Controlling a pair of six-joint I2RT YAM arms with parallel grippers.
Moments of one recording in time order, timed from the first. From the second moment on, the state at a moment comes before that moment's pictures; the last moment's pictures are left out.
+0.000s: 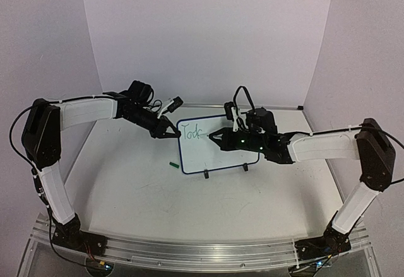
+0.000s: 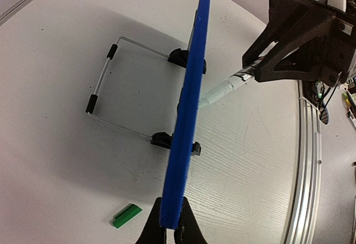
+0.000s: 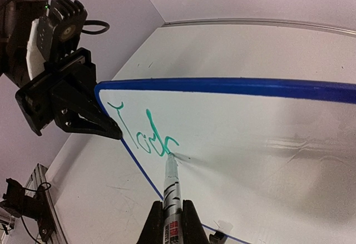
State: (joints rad) left arm -0.52 1.83 1.43 -0.47 0.74 0.29; right arm 0.77 1.68 1.00 0.31 -0.16 0.48
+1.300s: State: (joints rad) left arm -0.52 1.83 1.43 -0.47 0.74 0.29; right arm 0.77 1.65 1.00 0.31 -0.12 0.48
